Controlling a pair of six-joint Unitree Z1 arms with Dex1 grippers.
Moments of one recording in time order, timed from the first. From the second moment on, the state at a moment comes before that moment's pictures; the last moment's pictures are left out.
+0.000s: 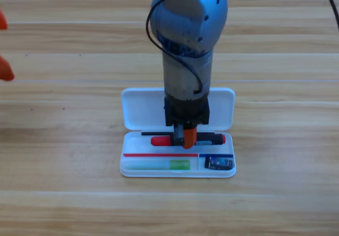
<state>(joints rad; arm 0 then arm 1) -0.37 1.54 -1.41 0.98 0.01 0.86 0.99 2.48 -2.37 1.41 -0.06 -0.67</state>
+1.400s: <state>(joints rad) -0.36 1.54 -1.31 0.89 0.00 0.87 1.02 2.22 -2.28 1.46 0.04 -0.59</state>
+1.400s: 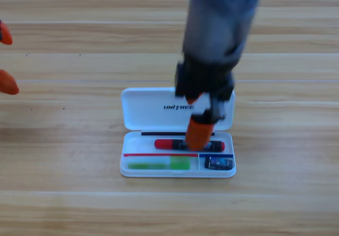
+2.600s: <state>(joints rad) -0.36 1.91 -1.41 0.36 -0.19 0.83 0.98 1.30 -1.32 0.76 0.40 -0.51</state>
